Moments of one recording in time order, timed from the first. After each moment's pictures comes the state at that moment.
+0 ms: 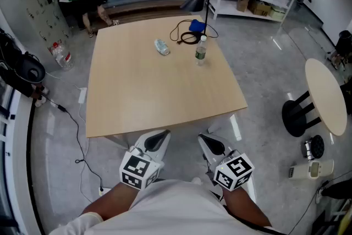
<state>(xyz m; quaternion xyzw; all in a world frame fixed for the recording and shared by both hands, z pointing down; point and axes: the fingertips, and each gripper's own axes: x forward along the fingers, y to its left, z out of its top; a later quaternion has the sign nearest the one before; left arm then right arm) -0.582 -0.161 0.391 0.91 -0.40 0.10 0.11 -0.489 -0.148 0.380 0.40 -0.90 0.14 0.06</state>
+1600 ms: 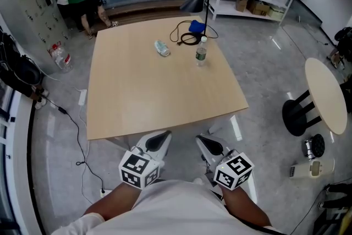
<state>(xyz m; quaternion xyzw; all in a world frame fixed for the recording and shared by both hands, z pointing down) -0.588 -0.165 0.394 0.91 -0.39 0.08 0.16 -0.506 -0.148 0.380 0.38 -0.91 0.17 0.04</state>
